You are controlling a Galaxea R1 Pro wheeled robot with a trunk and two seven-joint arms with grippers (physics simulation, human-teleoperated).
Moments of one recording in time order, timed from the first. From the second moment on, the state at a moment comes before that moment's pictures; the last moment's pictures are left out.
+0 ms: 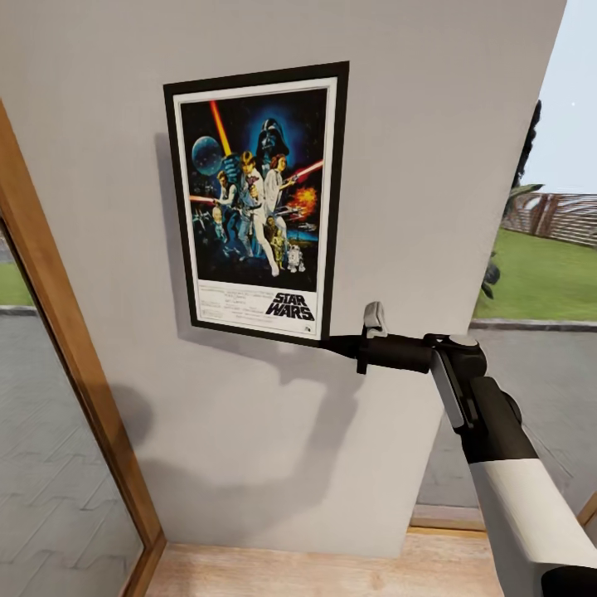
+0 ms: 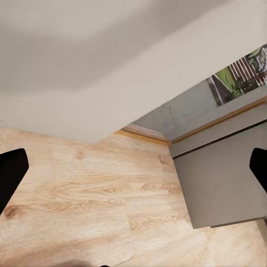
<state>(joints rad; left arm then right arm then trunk) -0.27 0.34 -0.60 -0.02 1.21 -0.26 -1.31 -0.81 -0.08 0.05 -1.33 -0.11 0.60 1.21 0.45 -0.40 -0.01</state>
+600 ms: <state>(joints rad) -0.27 0.34 -0.60 -0.03 1.21 -0.26 -1.31 -0.81 -0.08 0.05 -1.33 -0.11 0.60 1.21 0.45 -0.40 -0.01</state>
